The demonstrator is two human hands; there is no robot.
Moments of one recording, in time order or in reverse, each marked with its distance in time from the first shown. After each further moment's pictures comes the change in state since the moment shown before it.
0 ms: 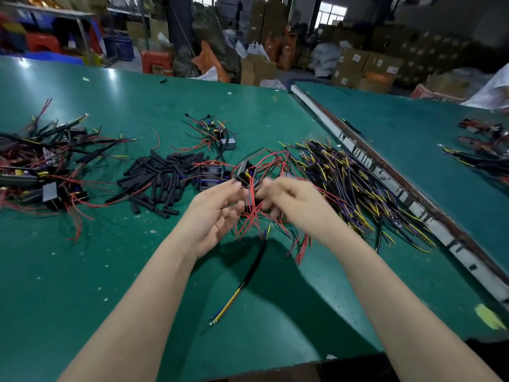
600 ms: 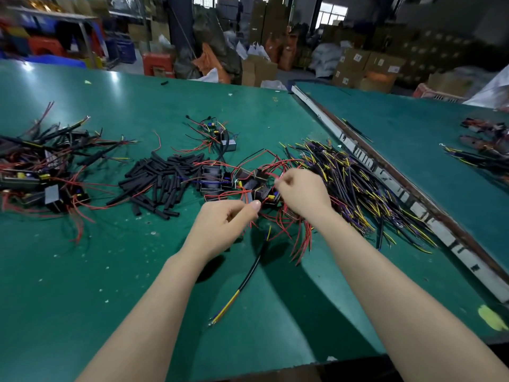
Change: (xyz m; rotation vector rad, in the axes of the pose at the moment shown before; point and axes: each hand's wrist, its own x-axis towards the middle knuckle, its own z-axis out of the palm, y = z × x) left_hand -0.004 -0.019 -0.007 1.100 0.032 0.565; right_hand 0.042 0.024 -0.010 -0.693 0.281 0.240
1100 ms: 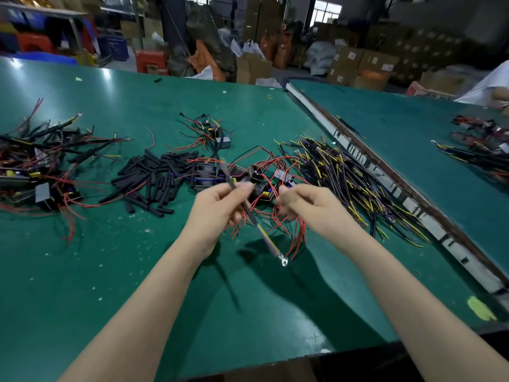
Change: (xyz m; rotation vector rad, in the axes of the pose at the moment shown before) left_hand 0.007 0.010 0.008 -0.695 0.032 -0.240; right_hand -0.054 0.024 -0.025 0.664 -0.232 -0.099
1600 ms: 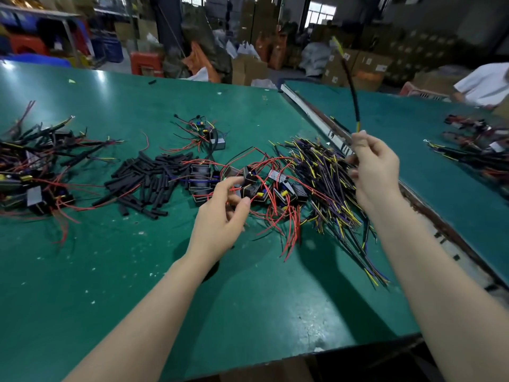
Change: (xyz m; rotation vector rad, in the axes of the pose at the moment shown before) left_hand -0.004 -0.022 0.006 0.490 0.056 0.359; right_hand 0.036 0.000 -0.074 0.438 0.672 -0.015
